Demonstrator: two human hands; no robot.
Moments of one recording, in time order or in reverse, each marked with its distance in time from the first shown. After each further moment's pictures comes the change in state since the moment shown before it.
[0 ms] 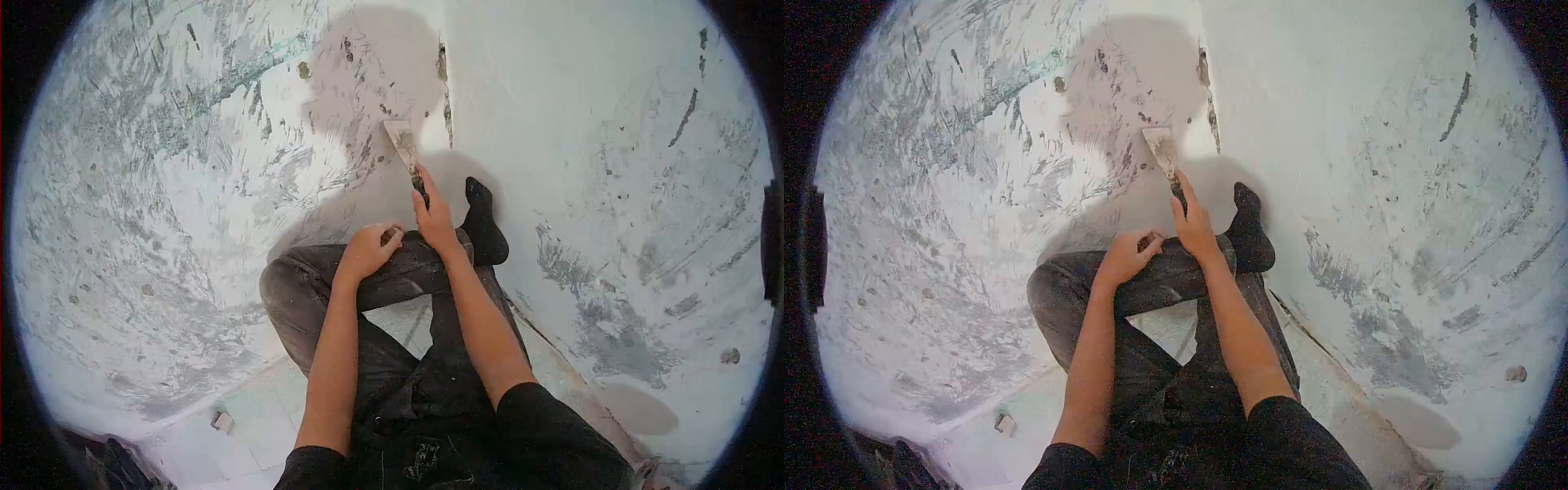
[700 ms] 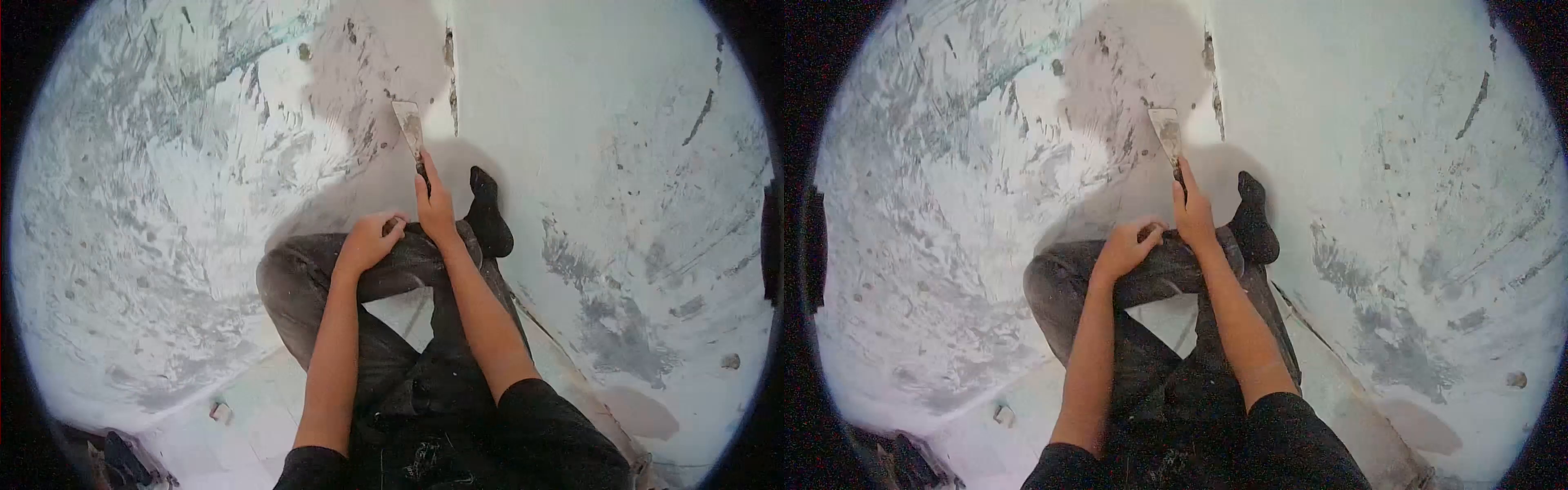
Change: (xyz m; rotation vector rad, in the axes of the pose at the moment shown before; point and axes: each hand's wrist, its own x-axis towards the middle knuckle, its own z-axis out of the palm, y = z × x) left_hand -0.004 0.001 0.002 -0.057 0.025 -0.017; right_hand -0.001 -0.017 0.005 -0.017 0.145 -0.103
